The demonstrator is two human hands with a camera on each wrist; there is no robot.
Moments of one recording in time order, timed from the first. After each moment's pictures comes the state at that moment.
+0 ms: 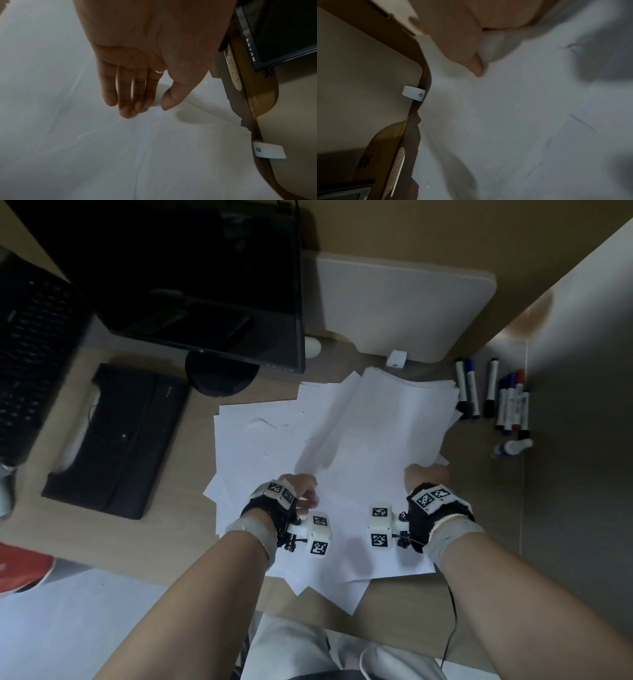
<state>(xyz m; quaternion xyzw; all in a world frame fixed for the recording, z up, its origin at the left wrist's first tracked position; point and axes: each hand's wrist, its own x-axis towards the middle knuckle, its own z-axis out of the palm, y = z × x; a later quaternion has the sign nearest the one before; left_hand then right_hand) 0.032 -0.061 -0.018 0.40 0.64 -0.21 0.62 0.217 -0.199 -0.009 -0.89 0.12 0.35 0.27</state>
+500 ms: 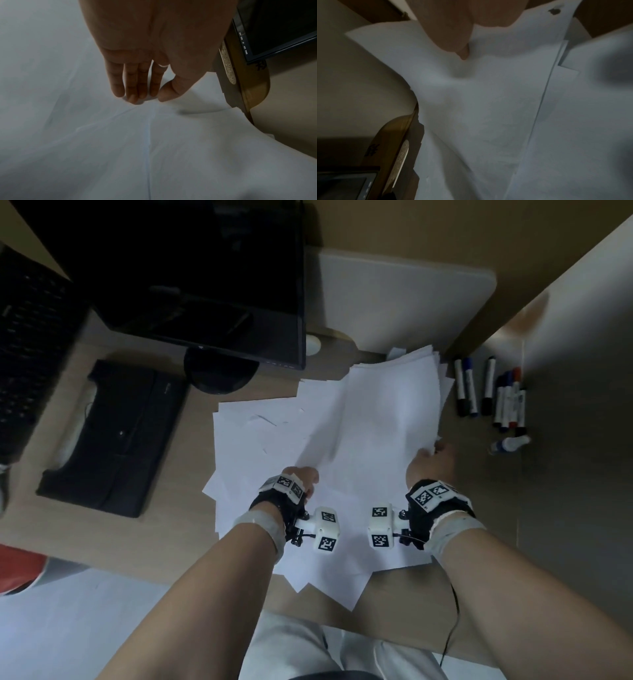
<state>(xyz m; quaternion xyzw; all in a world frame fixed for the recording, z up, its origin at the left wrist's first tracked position) 0.042 -0.062 -0.019 0.40 0.66 -0.16 0.61 0.211 -0.195 0.001 -0.89 0.09 0.21 0.38</state>
